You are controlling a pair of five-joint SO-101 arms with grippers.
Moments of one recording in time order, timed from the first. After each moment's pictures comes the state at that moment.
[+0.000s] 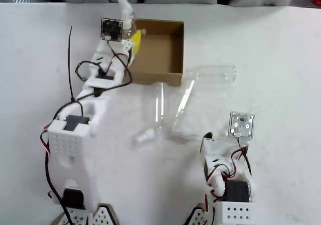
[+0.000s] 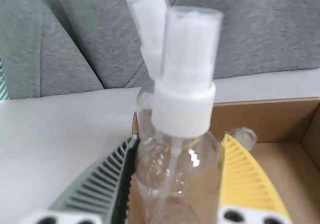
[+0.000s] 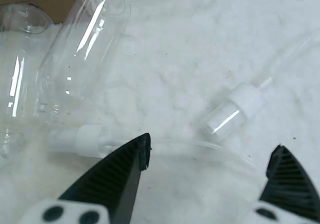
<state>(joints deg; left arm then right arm) 2.2 37.1 8.0 -21.1 1.6 -2.4 -102.5 96.4 59.8 -5.4</state>
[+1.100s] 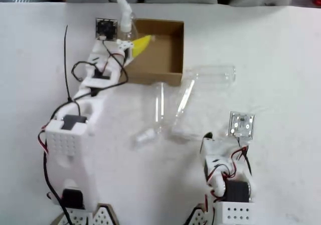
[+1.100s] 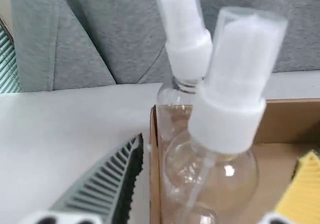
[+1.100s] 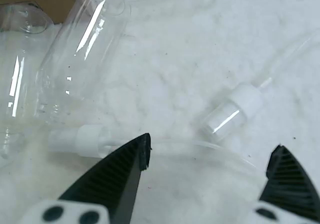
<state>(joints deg) 0.1 37.4 8.0 -21.1 2.1 -2.4 -102.5 96.4 59.8 -5.4</state>
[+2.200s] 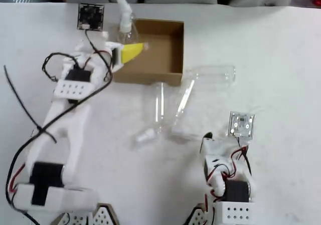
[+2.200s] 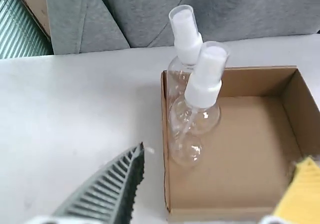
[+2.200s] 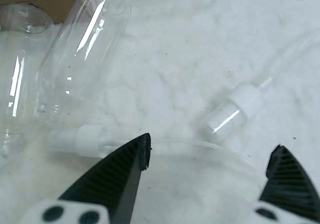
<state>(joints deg) -0.6 -6.7 25.4 23.7 2.8 -2.4 -102.5 96.4 59.8 -5.4</state>
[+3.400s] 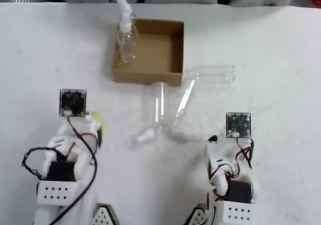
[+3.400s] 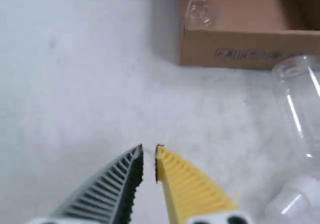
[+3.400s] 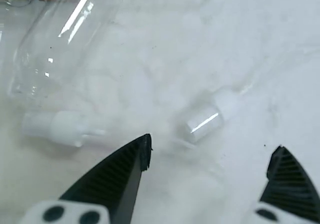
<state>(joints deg) -4.9 -76.4 85.0 43.5 2.5 2.0 -102.5 93.2 61.1 6.6</state>
